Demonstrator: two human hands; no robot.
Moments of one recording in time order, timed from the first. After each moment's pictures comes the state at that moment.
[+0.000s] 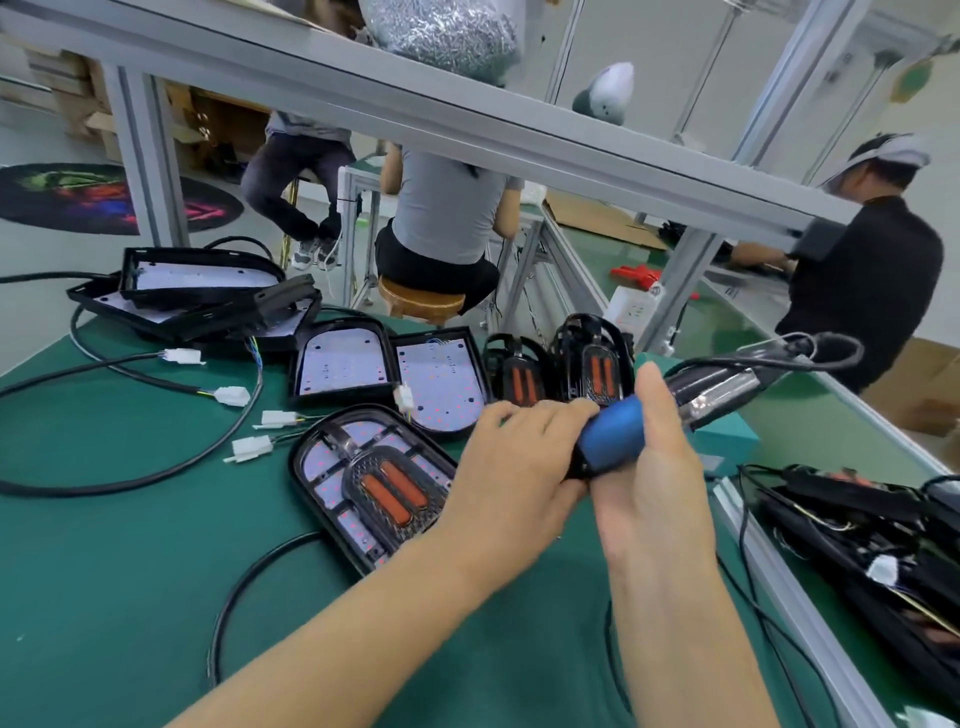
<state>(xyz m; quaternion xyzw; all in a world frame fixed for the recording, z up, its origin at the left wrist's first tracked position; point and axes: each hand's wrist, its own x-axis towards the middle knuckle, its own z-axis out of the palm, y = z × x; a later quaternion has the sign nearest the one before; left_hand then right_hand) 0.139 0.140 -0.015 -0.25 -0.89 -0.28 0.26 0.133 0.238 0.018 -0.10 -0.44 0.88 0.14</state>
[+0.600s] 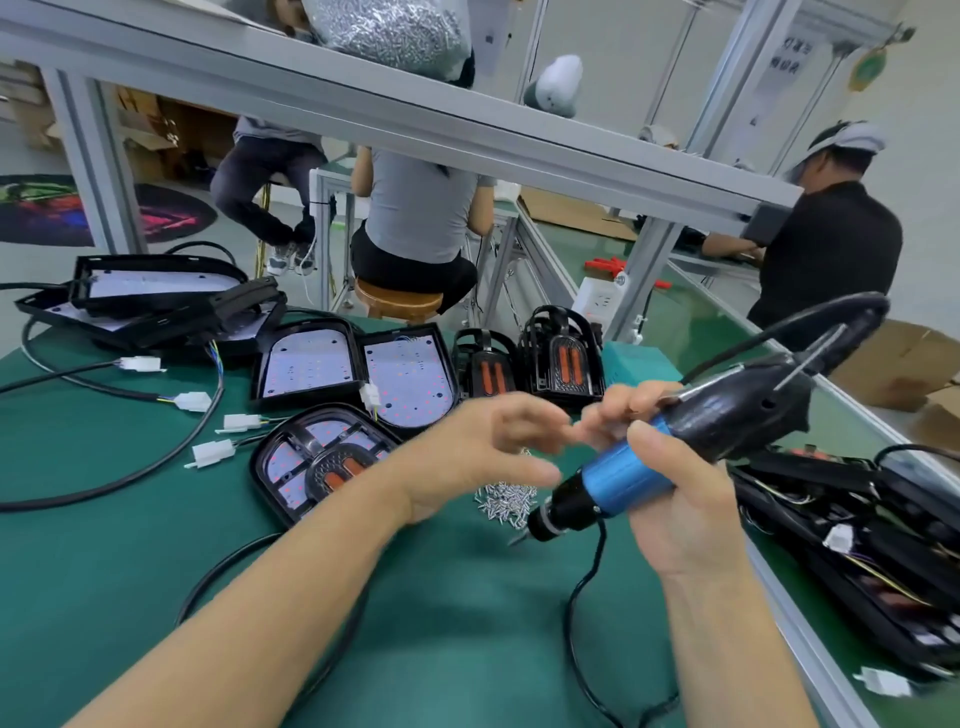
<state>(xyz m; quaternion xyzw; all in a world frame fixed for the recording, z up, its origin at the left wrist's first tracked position) 0.110 0.131 -0.010 -0.26 -0.66 -0.68 -0.17 0.146 0.309 0.007 0.22 -0.53 0.81 0.08</state>
